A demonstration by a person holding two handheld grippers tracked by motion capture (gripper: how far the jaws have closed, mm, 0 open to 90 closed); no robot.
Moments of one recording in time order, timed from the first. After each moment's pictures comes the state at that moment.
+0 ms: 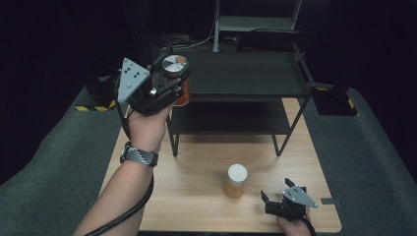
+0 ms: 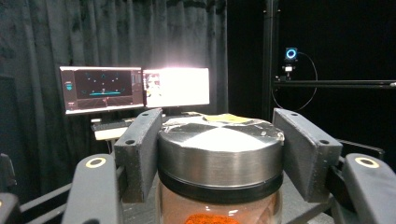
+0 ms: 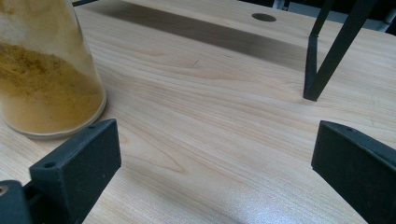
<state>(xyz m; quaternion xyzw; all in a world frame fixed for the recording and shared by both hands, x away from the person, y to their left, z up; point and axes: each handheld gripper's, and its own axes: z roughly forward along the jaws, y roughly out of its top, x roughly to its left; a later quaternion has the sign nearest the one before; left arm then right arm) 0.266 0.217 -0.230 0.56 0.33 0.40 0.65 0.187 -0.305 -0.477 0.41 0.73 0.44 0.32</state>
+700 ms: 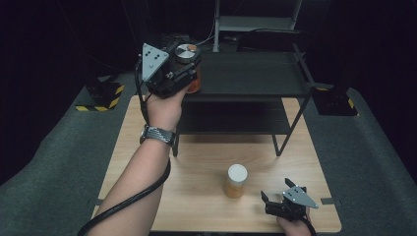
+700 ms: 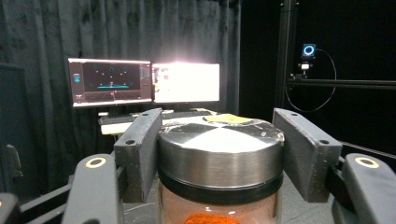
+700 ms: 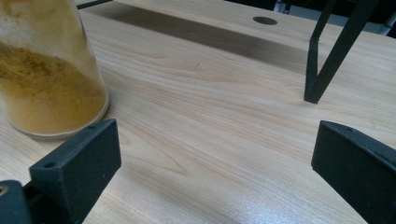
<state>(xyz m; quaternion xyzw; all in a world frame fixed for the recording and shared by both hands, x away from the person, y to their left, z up) 0.312 0.188 -0.233 0.55 0.35 0.40 0.64 0.186 -0.307 -0.478 0.41 0.73 0.45 0.32</state>
